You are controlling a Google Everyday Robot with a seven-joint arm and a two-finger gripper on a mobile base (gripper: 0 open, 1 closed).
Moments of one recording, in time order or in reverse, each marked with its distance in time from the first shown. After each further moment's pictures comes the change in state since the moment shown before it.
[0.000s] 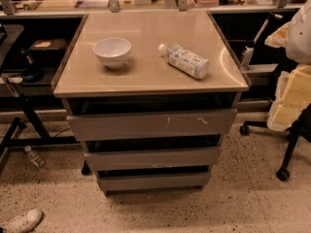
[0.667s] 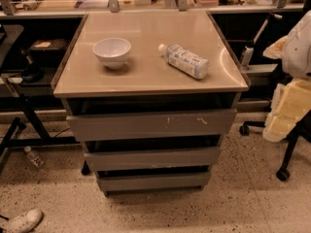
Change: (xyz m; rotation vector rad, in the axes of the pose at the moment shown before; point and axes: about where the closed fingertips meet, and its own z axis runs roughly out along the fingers) arm 0.003 0.010 0.019 -0.013 -0.007 0.016
